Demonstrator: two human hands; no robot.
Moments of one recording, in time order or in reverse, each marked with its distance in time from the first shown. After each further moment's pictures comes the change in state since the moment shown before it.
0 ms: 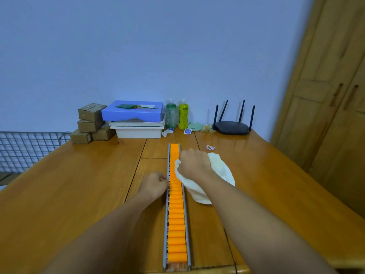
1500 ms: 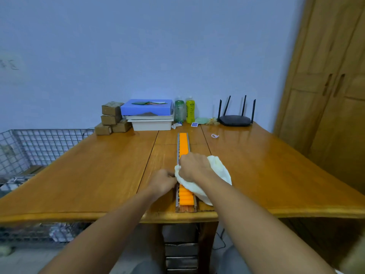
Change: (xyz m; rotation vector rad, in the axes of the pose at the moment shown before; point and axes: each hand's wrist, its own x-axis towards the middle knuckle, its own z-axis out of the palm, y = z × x) left_hand -0.131 -0.002 -0.009 -0.022 -0.086 0.004; right_hand -0.113 -0.051 0.002 -0.003 -0.030 -0.067
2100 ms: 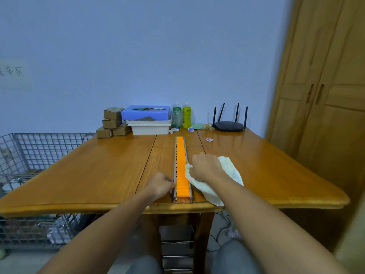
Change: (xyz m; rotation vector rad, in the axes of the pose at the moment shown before) left_hand -0.043 -0.004 0.004 -0.009 -0.014 0.008; right_hand -0.058 0.025 -0.019 -0.003 0.071 0.069
